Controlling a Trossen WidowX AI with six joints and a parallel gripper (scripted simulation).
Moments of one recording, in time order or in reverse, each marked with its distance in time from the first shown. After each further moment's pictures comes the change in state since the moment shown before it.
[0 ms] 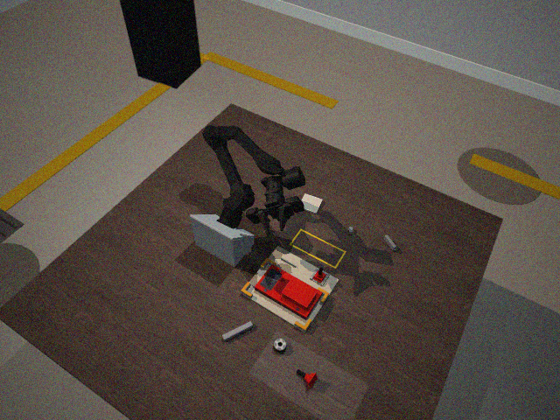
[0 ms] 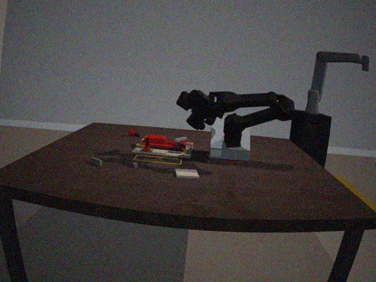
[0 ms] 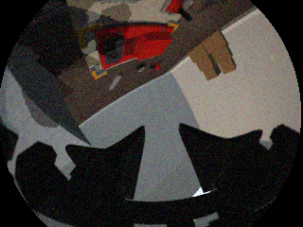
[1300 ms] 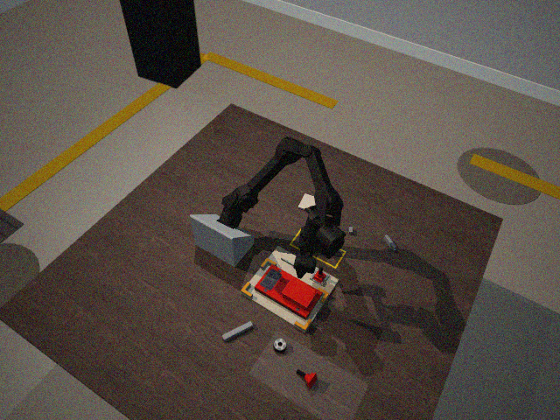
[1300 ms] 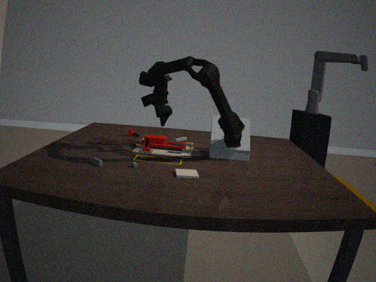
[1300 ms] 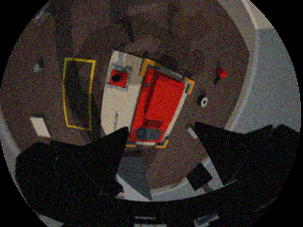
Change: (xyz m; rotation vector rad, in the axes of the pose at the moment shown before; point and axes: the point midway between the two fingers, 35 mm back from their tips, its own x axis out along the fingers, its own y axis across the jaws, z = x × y) arm 0.115 -0.067 0.069 0.982 -0.400 1.198
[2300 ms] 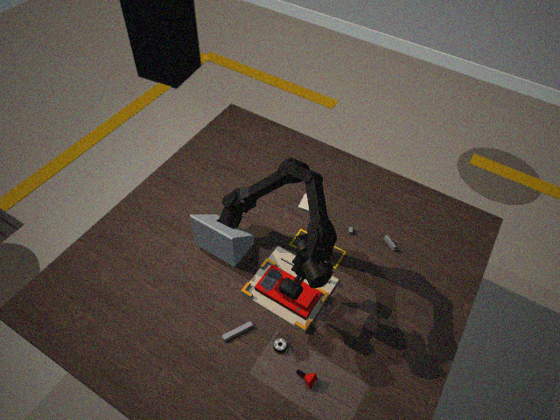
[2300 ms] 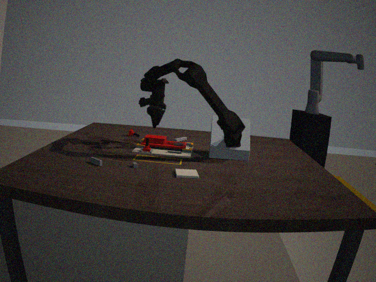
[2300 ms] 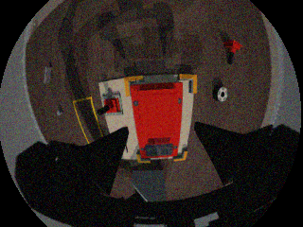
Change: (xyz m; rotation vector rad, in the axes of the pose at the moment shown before) arm 0.039 -0.042 0.009 0.363 -0.072 0.289
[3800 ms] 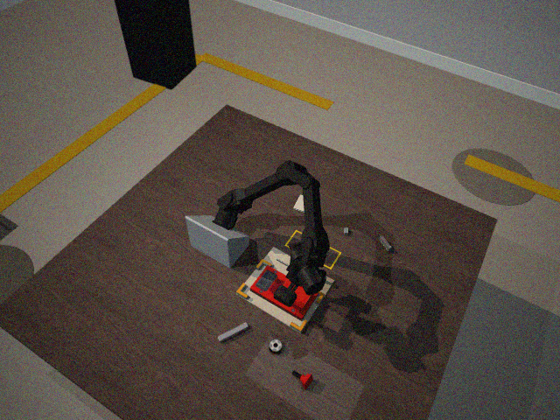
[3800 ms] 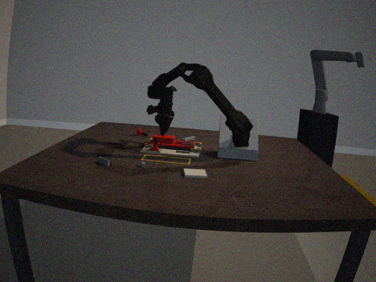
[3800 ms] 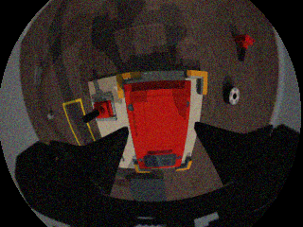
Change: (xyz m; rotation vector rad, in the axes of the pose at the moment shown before) arm 0.037 0.000 -0.001 0.000 0.000 0.002
